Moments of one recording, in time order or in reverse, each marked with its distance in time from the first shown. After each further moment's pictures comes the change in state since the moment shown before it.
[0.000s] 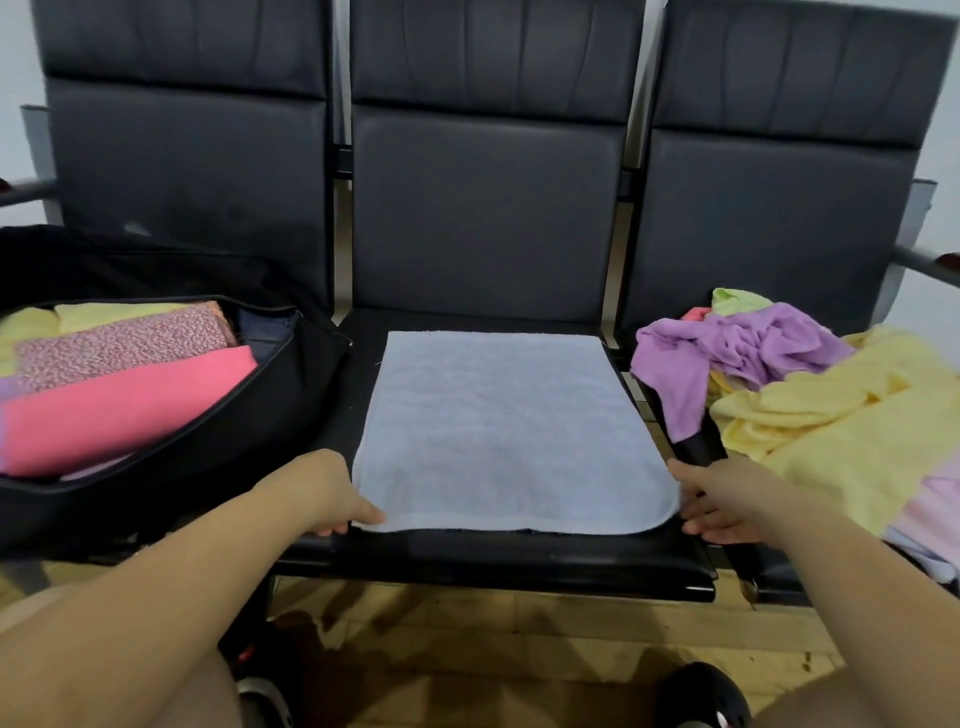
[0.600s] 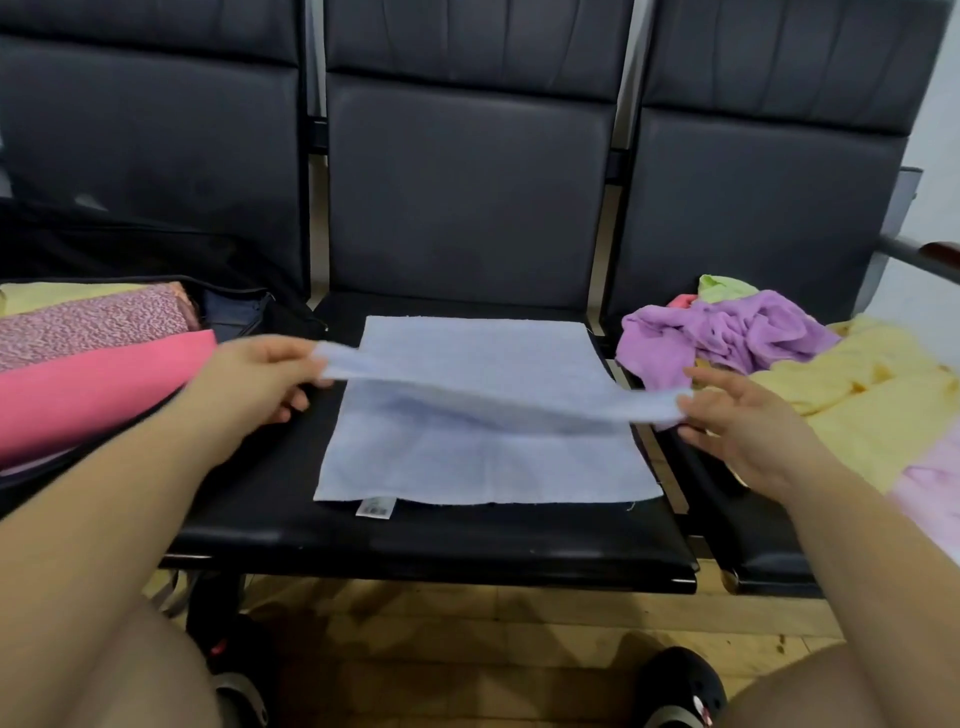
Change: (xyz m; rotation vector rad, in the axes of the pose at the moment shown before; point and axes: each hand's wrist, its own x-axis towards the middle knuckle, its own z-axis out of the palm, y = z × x) left_hand 0.013 0.002 -0.047 -0.828 0.313 0.268; right_hand -0.001 -0.021 -0.025 0.532 -0.001 -0.412
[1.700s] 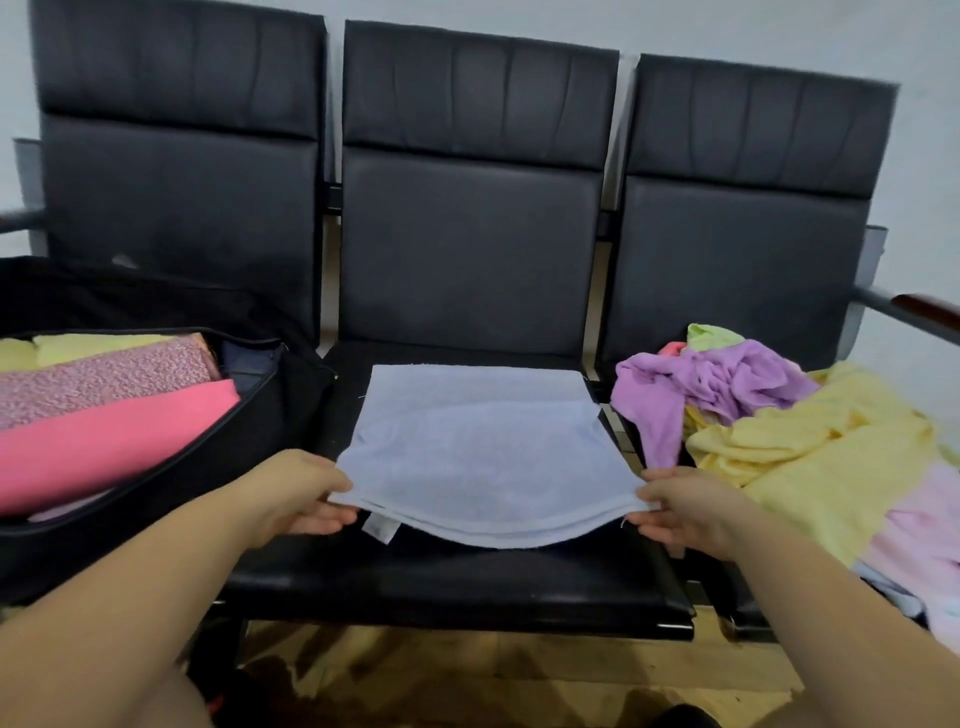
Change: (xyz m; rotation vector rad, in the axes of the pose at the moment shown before) left_hand -0.011 -0.023 0.018 -0.089 -0.188 -0.369; right_hand -0.003 0.015 0.027 -0.116 -0.020 0.349
